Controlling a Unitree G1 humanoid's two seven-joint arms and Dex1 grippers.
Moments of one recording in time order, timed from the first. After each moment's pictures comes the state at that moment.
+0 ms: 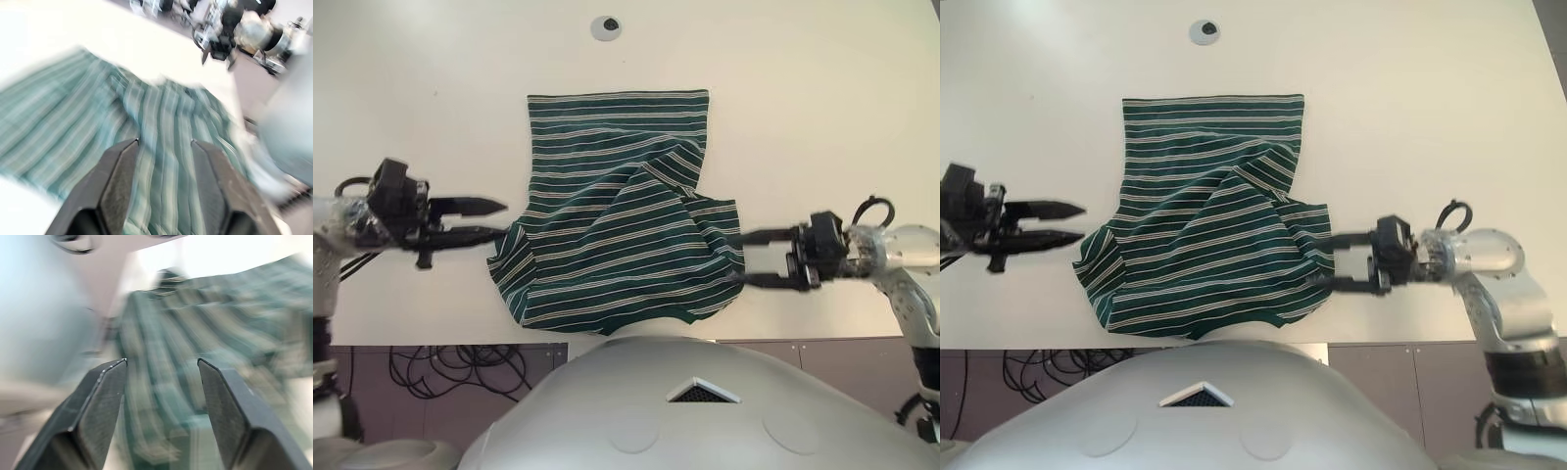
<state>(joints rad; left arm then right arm) 0.06 0.91 0.16 0.04 -0.68 0.30 -1.42 0.18 -0.74 0.03 -0.24 0.48 0.16 1.24</state>
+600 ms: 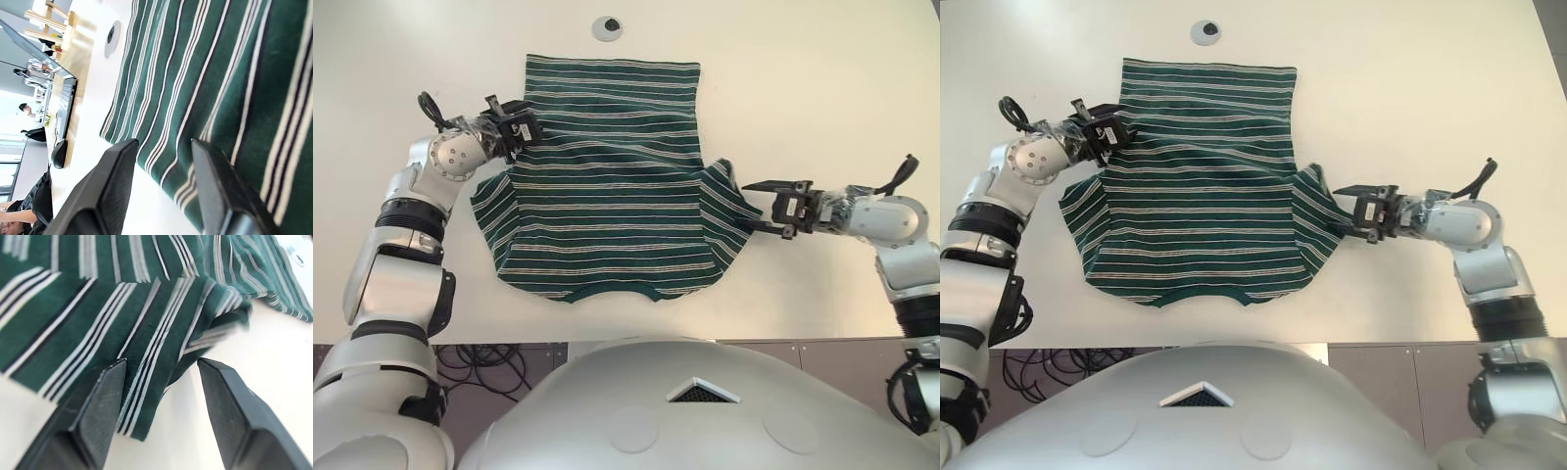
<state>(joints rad) -0.58 0.62 -0.39 1.02 0.42 -0.54 -0.38 0.05 -0.84 0.19 0.11 0.00 -0.29 1.02</state>
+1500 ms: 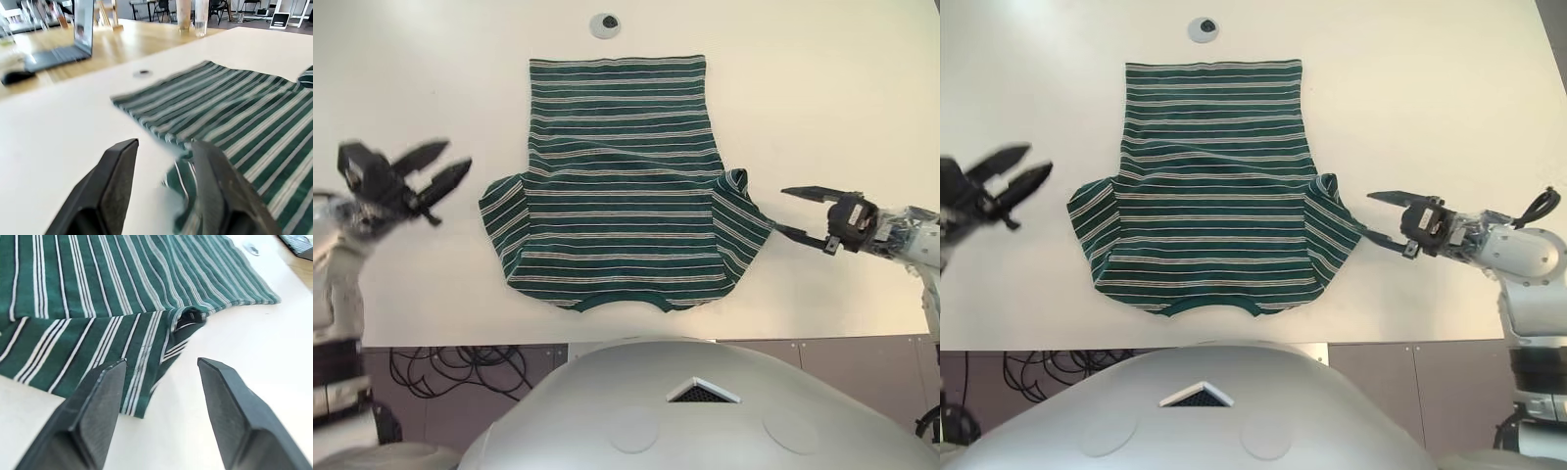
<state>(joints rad) 0.43 0.80 0.36 0.00 -0.68 0.13 -1.00 0.29 -0.87 -0.09 -0.11 0.24 -0.17 1.02</state>
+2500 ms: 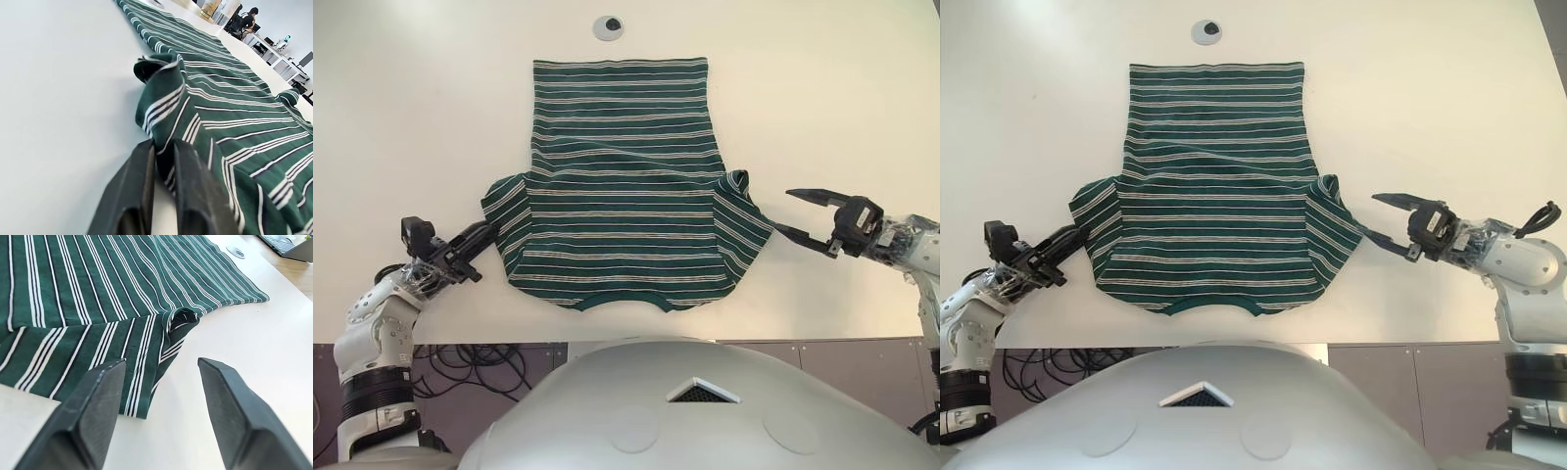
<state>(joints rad) 0.38 0.60 0.34 0.17 -0.67 0.32 -1.03 0.31 -0.83 -0.10 -0.07 0.27 -0.19 1.02</state>
